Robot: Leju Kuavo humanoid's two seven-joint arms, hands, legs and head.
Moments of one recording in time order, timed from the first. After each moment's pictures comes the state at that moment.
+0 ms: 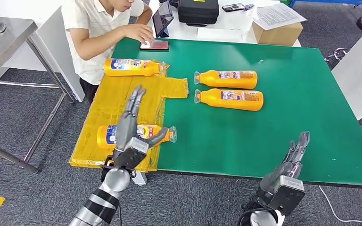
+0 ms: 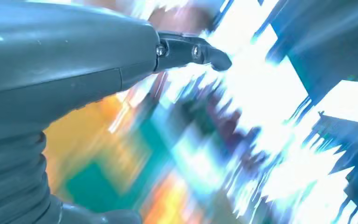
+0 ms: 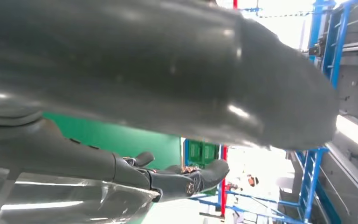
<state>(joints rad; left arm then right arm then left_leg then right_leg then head) -0.28 -0.23 -0.33 -1.21 -0.30 0.48 -0.55 0.13 0.20 0.12 -1.67 0.10 -0.65 -0.70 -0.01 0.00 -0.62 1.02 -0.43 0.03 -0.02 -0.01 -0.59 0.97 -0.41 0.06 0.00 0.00</state>
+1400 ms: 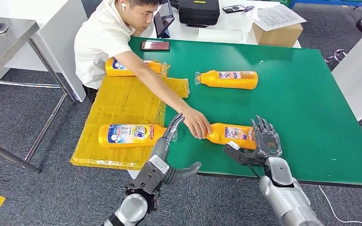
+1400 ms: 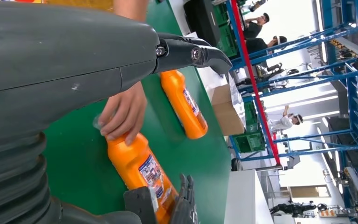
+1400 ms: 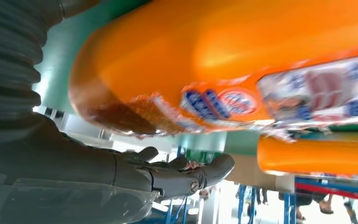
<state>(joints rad) -0.17 -0.23 -0.62 -1.26 0.01 0.36 -0.37 -0.40 -0.16 0.28 -0.75 1.22 -0.46 -0.06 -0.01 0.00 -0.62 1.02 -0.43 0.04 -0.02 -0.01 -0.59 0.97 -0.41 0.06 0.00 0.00</state>
